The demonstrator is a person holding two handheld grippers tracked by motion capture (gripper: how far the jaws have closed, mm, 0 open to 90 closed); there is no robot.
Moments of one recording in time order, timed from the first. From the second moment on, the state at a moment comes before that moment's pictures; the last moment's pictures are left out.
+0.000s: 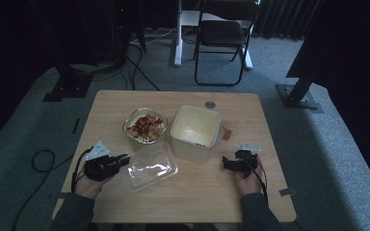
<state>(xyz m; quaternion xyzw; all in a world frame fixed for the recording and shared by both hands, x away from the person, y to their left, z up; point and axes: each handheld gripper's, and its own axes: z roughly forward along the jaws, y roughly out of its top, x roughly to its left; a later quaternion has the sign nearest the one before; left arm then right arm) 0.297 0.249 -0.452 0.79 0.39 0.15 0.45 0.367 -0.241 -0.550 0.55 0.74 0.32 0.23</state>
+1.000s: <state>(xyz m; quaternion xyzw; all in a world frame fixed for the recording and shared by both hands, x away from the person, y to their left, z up) 0.383 0.208 -0.329 0.78 0.32 0.25 0.47 0.367 -0.241 -0.550 0.55 0.74 0.32 0.23</state>
